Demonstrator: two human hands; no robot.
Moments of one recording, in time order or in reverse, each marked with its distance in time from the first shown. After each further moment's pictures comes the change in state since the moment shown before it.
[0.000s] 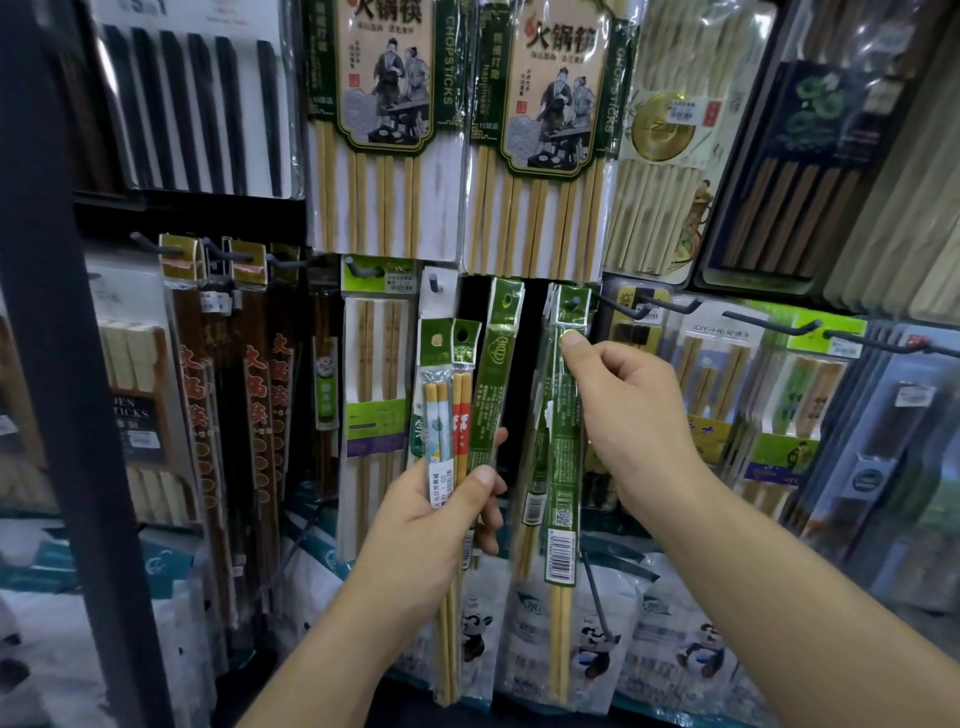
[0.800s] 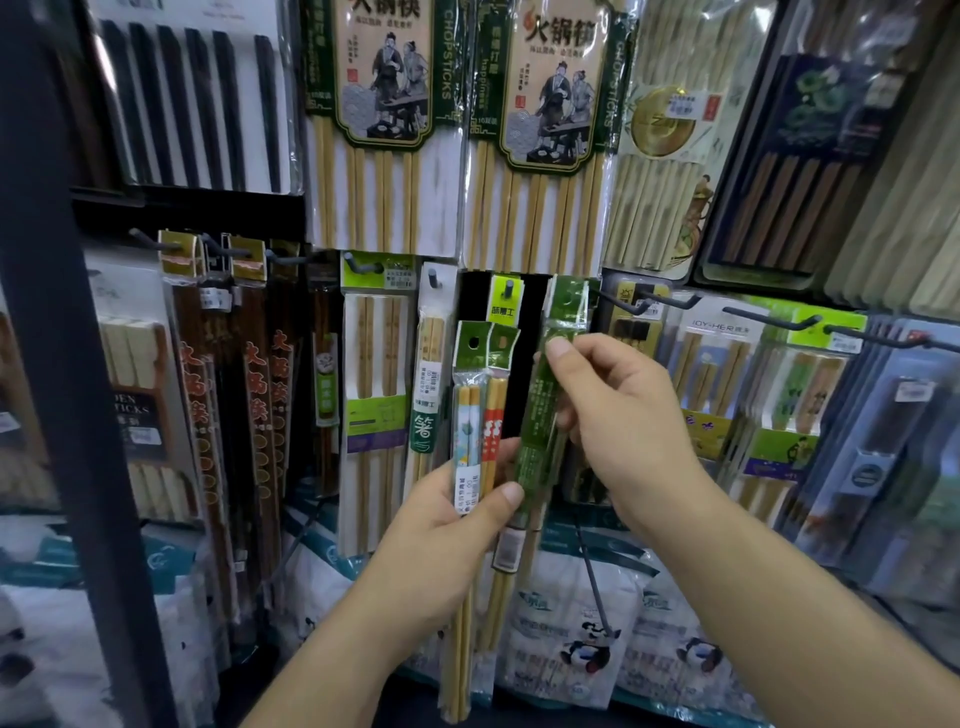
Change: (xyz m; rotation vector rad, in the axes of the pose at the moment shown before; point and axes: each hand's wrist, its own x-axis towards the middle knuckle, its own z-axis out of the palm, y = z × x) left_hand -0.003 -0.001 0.005 0.040 -0.132 -0.015; right_hand -0.017 -0.010 0.001 0.067 -0.116 -0.053
